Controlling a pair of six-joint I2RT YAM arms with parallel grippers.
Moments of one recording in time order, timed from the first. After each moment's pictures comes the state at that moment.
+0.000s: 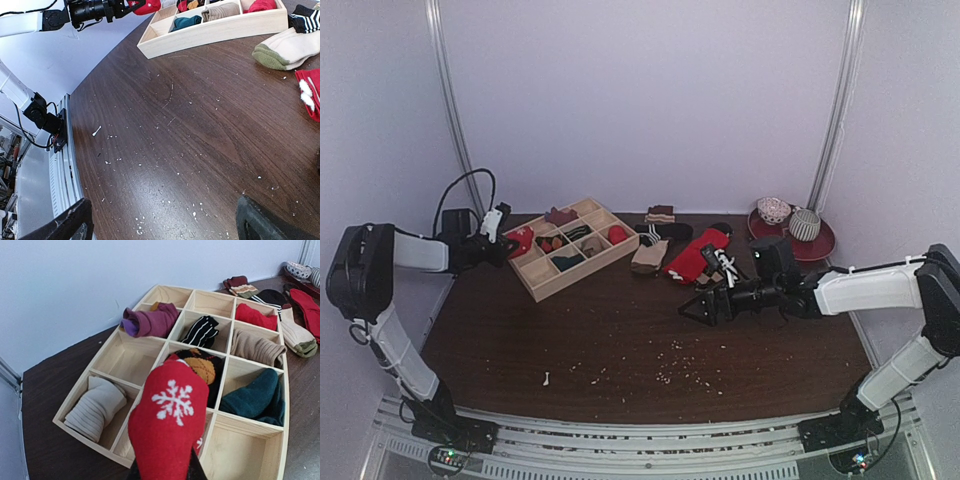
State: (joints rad) left arm 0.02 1.71 0.91 0.27 0.44 0.33; right arm 0.63 1.47 0.71 0.21 -0.58 0.27
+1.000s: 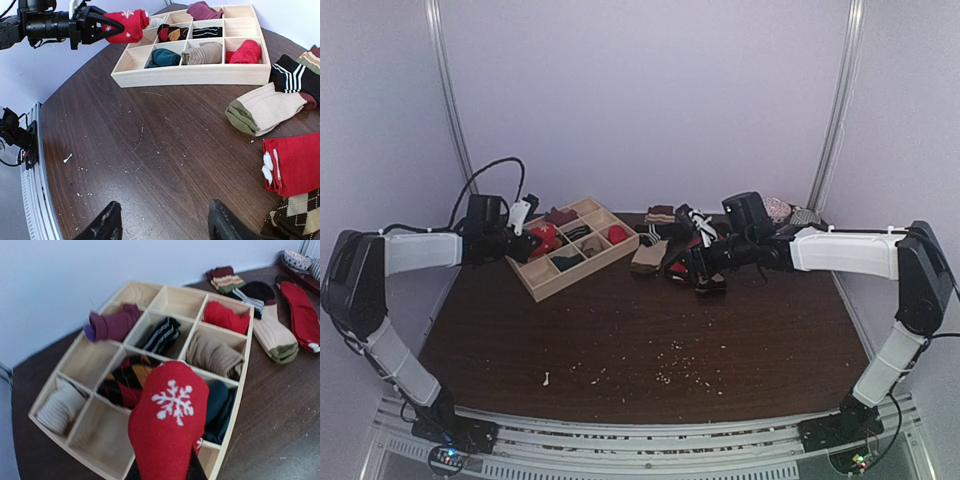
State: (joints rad) left arm -0.23 1.60 0.99 0.05 0.19 0.20; right arm 0.62 1.67 1.15 -0.08 -0.45 0.10
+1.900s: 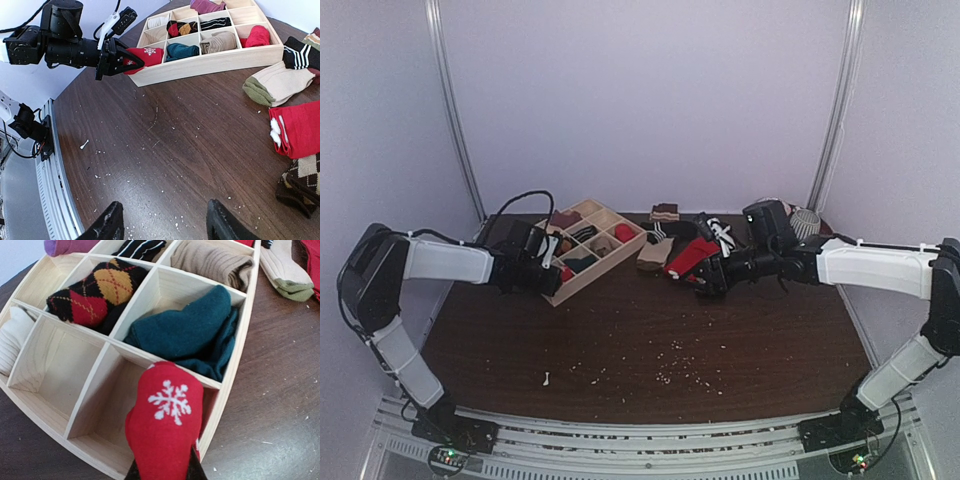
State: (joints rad) left arm -0.48 1.69 0.94 -0.12 -0.08 -0.06; right arm 0.62 1.48 1.00 -0.12 -0.48 0.16
